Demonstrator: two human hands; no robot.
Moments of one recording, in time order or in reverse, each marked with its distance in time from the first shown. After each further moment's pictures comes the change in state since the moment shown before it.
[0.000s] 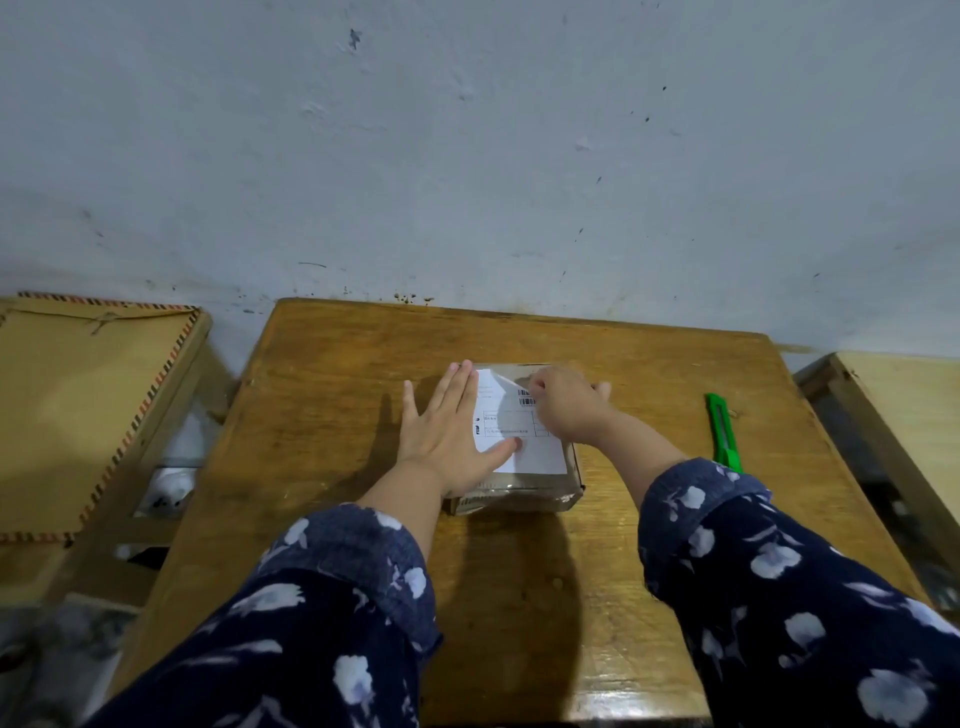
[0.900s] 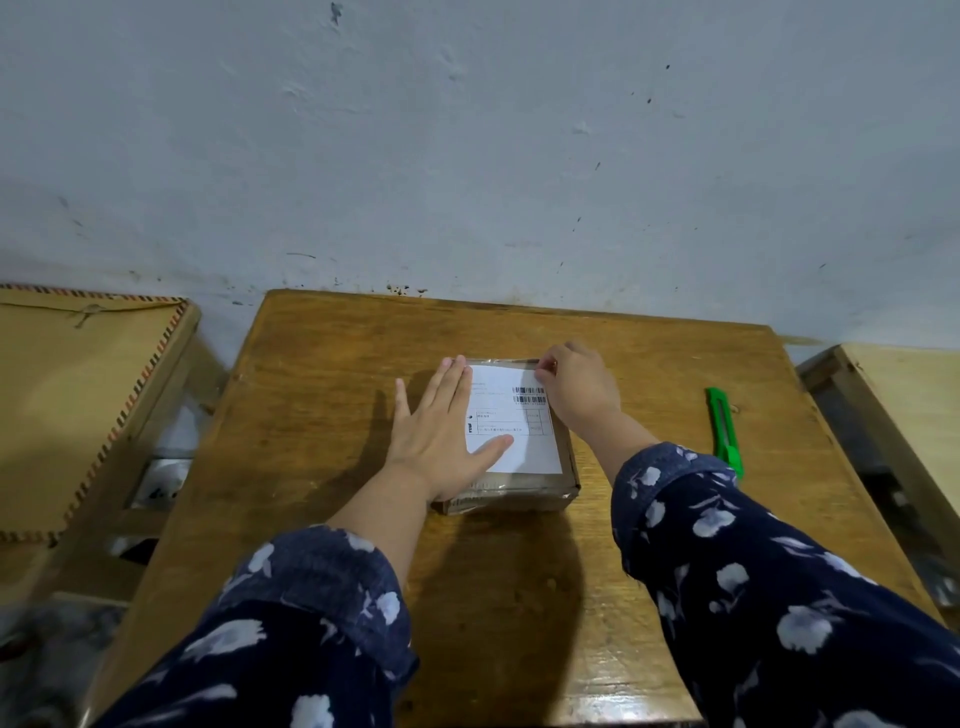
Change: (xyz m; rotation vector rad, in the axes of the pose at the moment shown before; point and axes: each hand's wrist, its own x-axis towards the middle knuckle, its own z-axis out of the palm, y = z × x) left_hand -0.001 -0.001 0.003 -0.011 0.016 0.015; right_hand 0.027 0.026 0.014 0.144 0.312 -0.002
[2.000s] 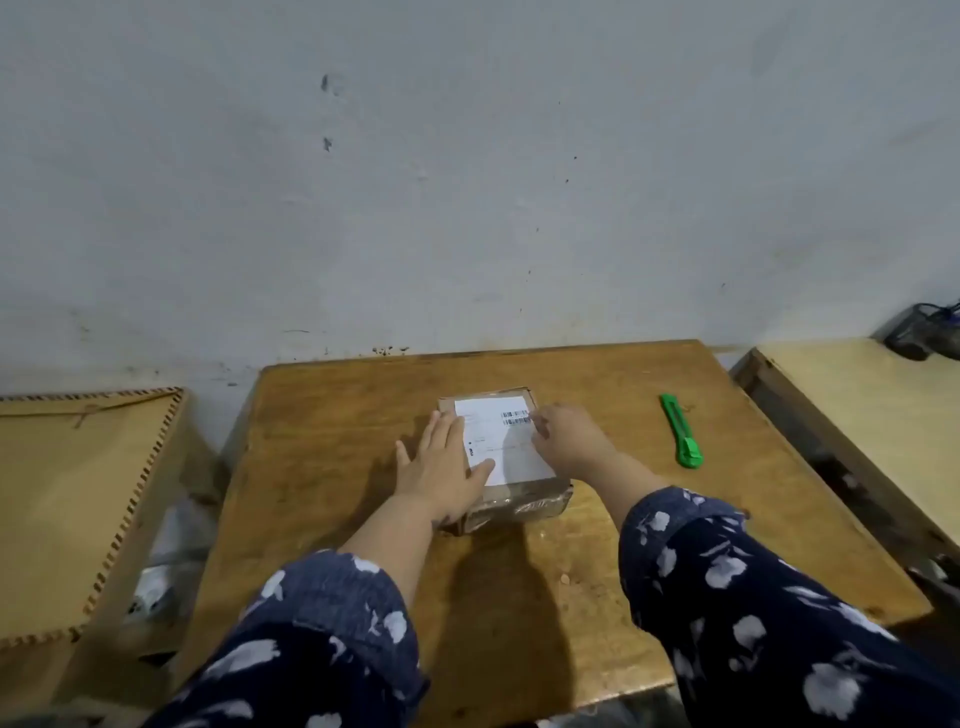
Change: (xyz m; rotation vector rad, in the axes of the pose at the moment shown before) left_hand -0.026 -0.002 -0.025 -0.214 -0.118 0.031; right_hand -0.069 -0.019 -0.026 -0.008 -0.193 0.077
